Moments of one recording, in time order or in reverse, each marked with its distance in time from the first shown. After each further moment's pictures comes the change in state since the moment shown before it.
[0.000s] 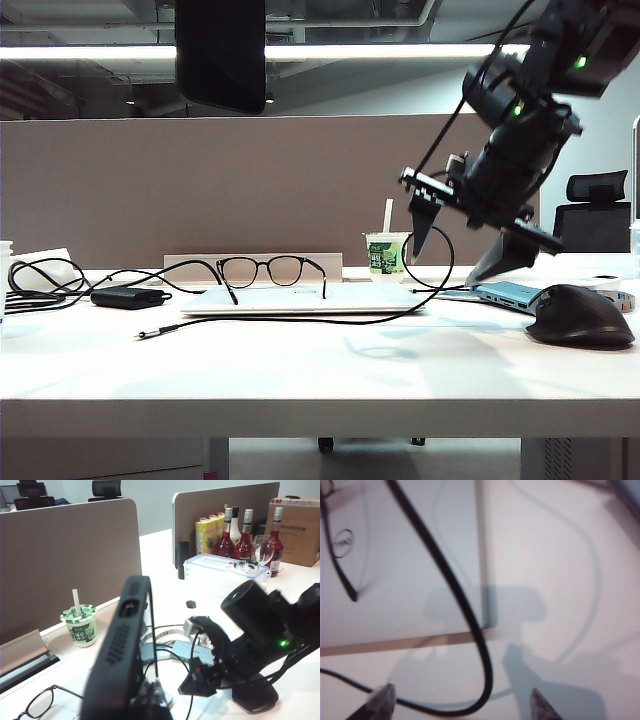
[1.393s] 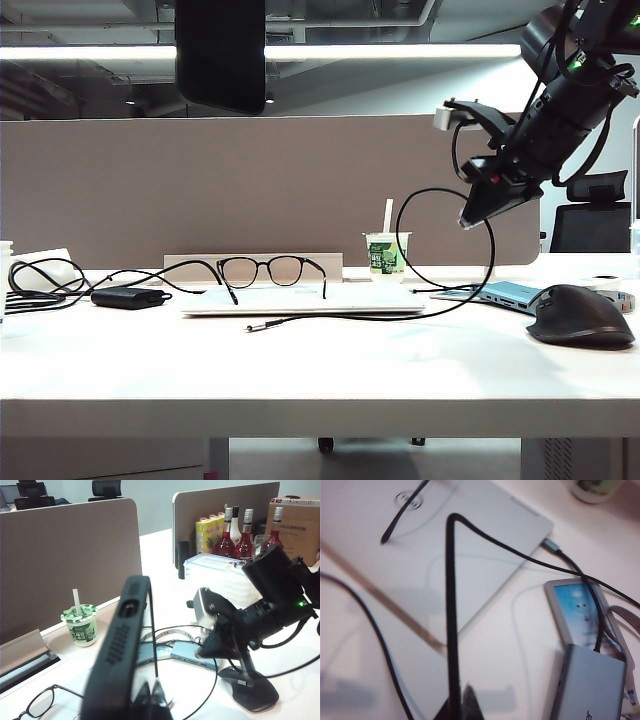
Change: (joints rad) left arm 0.001 0.000 0.000 0.000 0.000 0.000; right arm -0.125 -0.110 0.001 -0.024 -0.193 -1.026
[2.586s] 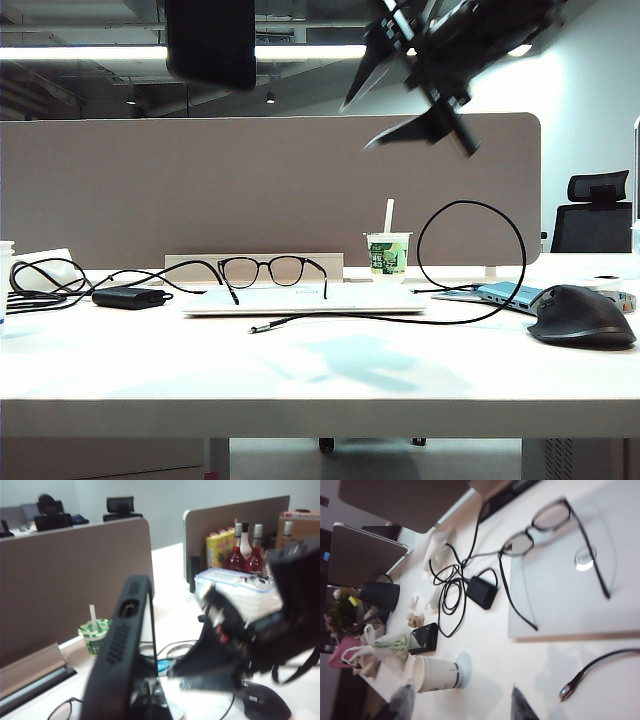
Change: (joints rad) left arm 0.001 -0.055 0.000 0.003 -0.042 0.000; right arm 0.229 -0.111 -0.001 0.209 -0.072 1.435
